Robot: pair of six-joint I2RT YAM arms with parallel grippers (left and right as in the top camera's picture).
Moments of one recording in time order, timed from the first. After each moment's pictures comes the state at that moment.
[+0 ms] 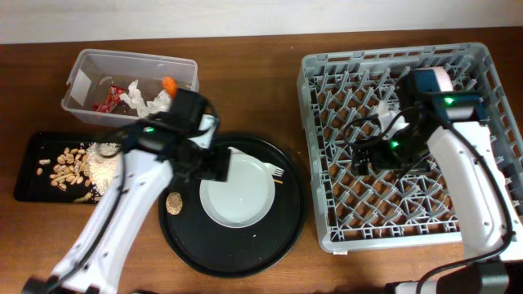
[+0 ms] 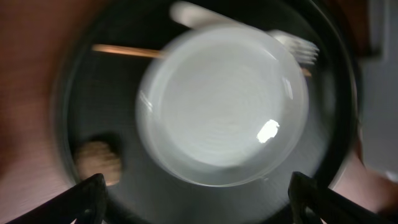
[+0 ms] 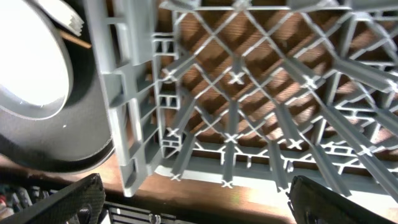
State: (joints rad) left arm -0.34 1.52 1.33 -1.14 0.09 -0.14; right arm 0.03 1.55 1.47 -1.46 -0.19 -0.01
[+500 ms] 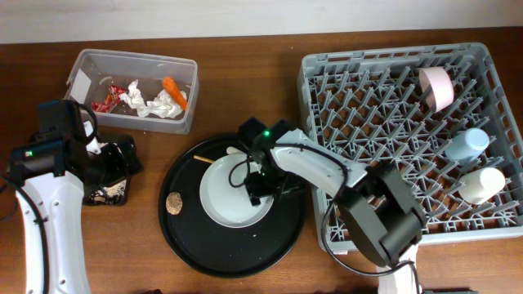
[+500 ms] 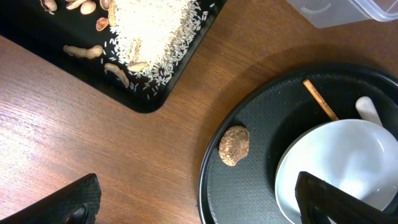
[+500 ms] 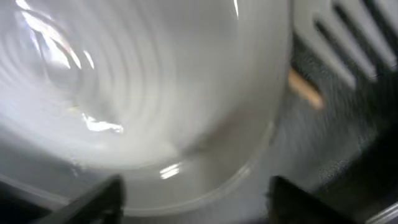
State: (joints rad) left arm 0.26 1.38 1.34 -1.26 0.01 -0.24; right arm 0.69 2.07 1.50 -1.09 -0.21 0.39
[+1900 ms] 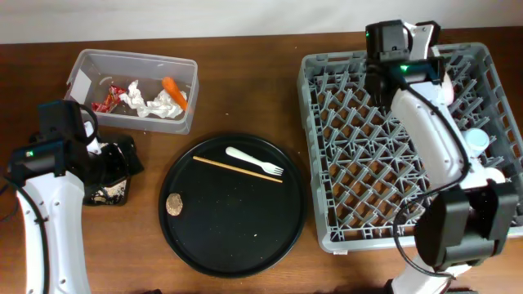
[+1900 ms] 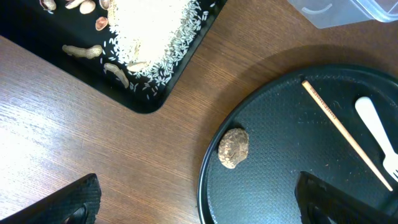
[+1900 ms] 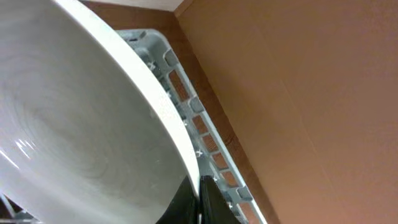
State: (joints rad) left arm 0.26 1.38 1.33 -1.25 0.01 -0.24; right arm 0.11 1.85 1.66 -0.80 1.05 0.08
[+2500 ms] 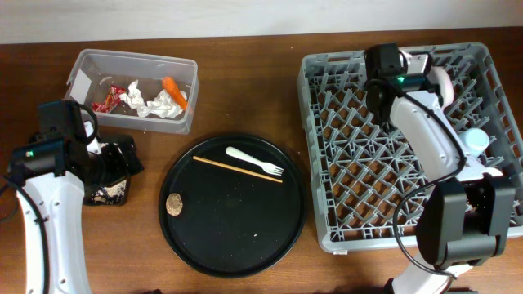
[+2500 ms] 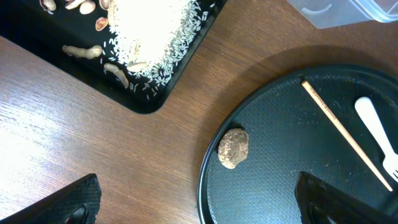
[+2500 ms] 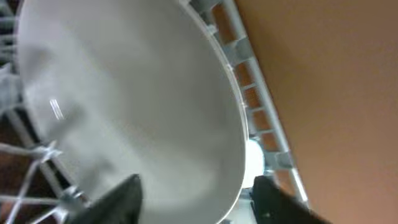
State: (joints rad) left arm 0.26 1.38 1.33 -1.25 0.01 -0.24; right arm 0.08 1.86 1.52 -0.87 0.87 0.19
